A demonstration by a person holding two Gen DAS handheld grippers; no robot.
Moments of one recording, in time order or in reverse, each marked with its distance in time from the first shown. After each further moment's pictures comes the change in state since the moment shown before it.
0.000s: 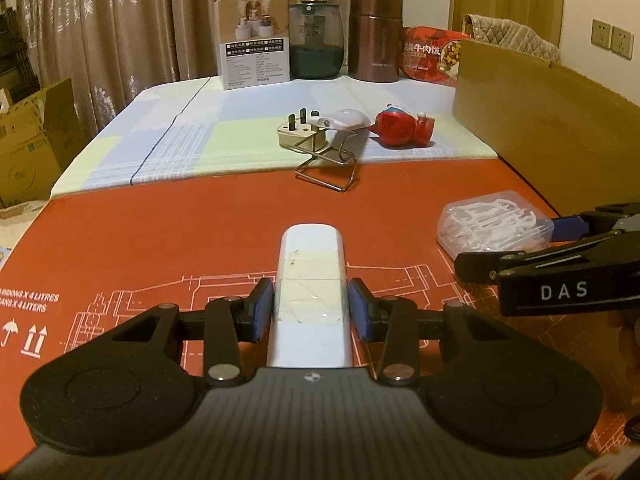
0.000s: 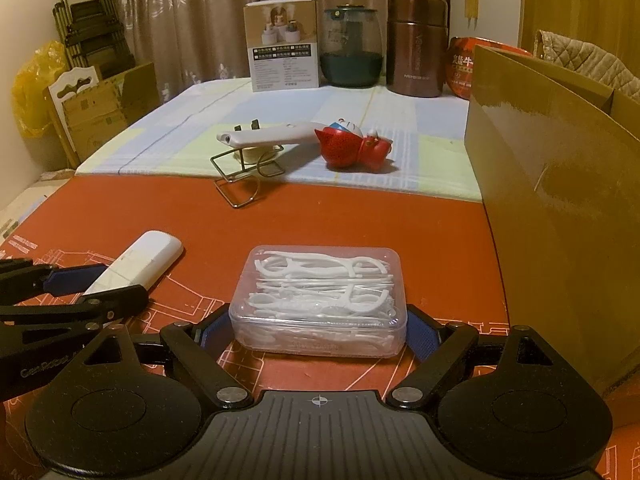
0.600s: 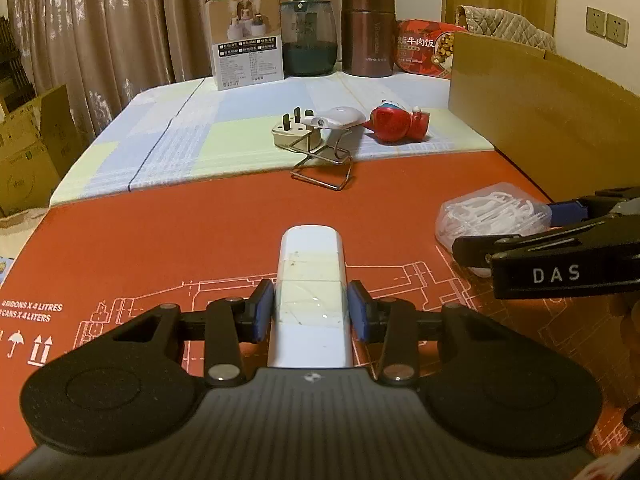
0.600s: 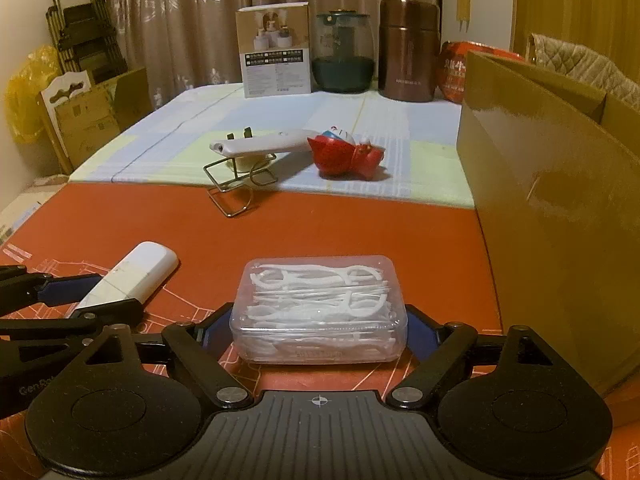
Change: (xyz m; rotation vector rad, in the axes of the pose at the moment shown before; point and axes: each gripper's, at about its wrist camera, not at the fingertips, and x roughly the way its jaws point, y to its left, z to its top) left arm -0.001 -0.003 0.005 0.032 0.023 -0.002; right arm -0.002 0.003 0.005 0.001 -0.014 -0.030
